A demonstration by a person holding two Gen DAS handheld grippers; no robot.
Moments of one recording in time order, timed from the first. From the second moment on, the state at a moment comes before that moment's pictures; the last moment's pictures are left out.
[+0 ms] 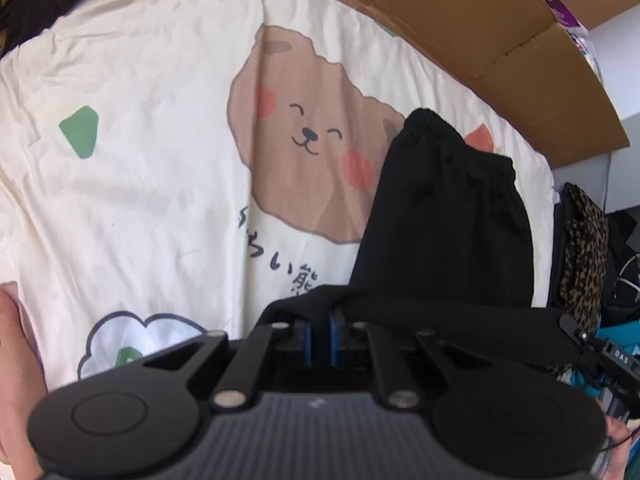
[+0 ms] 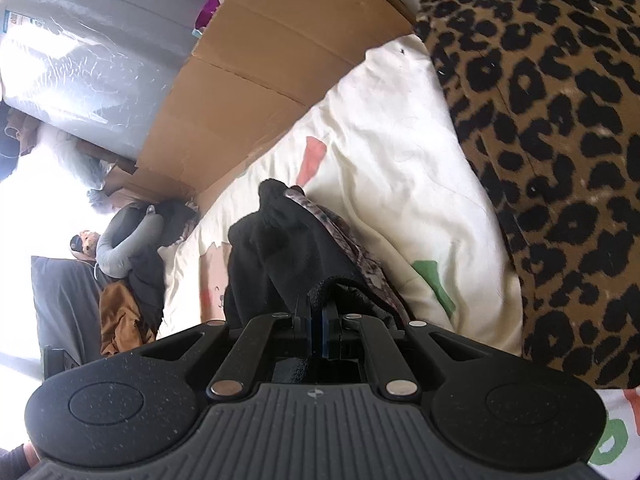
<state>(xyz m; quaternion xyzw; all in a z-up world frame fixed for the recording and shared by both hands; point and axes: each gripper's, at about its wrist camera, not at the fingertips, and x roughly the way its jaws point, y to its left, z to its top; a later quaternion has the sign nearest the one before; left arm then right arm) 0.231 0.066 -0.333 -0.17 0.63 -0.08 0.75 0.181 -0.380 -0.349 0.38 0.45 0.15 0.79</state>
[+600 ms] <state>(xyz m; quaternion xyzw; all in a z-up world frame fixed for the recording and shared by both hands) 0.256 0.056 -0.362 -0.17 0.62 -0.06 0.76 0.207 -0.377 -0.373 0.38 0.47 0.11 0.79</state>
